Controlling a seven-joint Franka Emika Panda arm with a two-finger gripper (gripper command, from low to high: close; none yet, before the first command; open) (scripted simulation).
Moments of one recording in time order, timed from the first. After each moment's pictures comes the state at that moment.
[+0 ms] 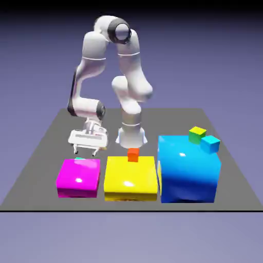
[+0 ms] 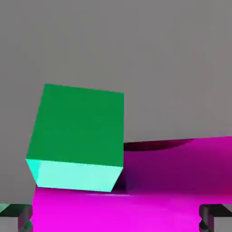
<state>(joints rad) -0.81 0.13 -0.27 -2.96 2.38 2.14 0.86</state>
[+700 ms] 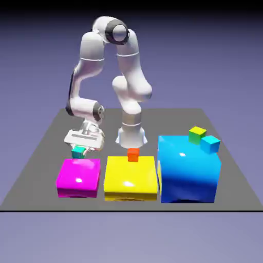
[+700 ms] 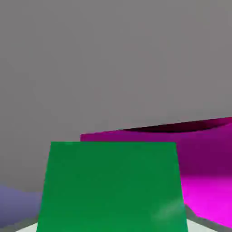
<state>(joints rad) -0.82 0.16 -0.18 -2.86 2.23 2.16 0.89</state>
